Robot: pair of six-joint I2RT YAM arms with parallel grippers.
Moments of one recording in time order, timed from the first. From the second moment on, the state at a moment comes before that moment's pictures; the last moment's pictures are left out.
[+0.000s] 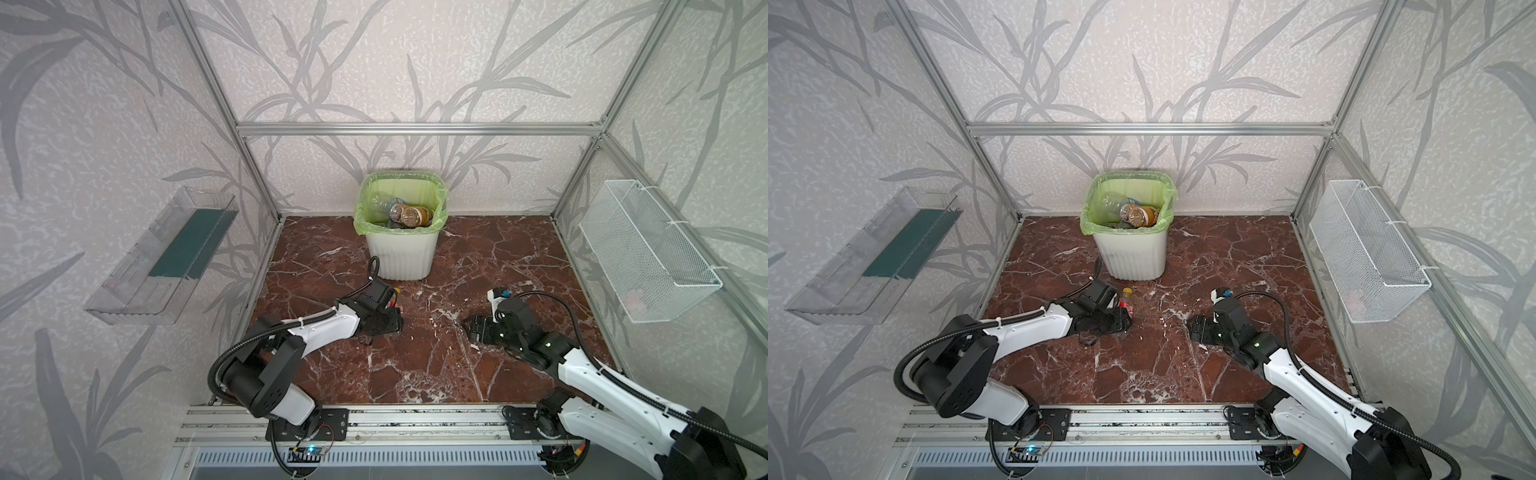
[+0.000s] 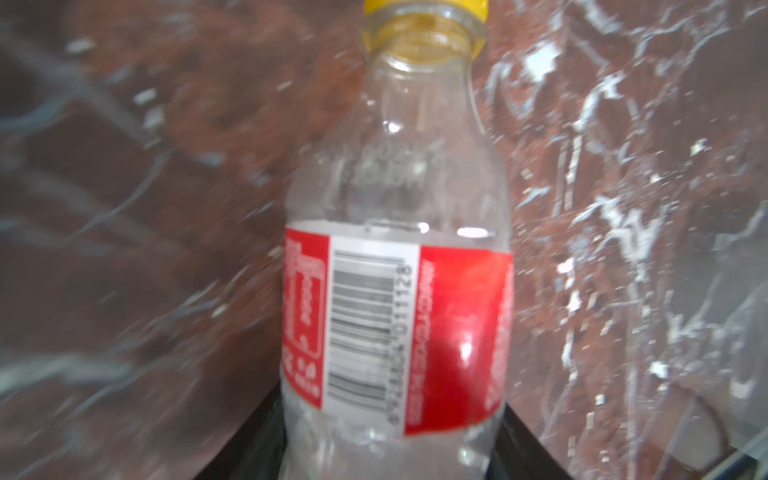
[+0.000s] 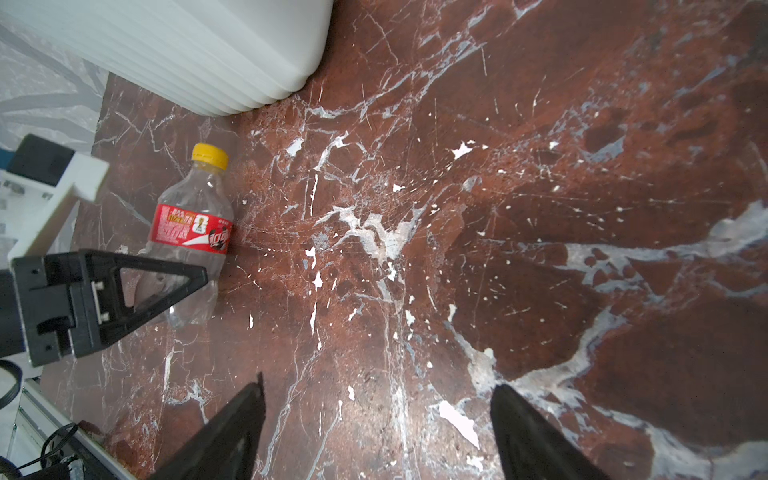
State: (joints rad) left arm -0.62 1.47 0.71 -0.34 0.11 -0.73; right arm 0.58 0.93 0.47 -0.31 -0.06 0.67
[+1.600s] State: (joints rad) left arm -0.69 0.67 0.48 -0.78 -0.20 -0.89; right arm 0.58 1.00 0.49 -0.29 -0.07 0.66
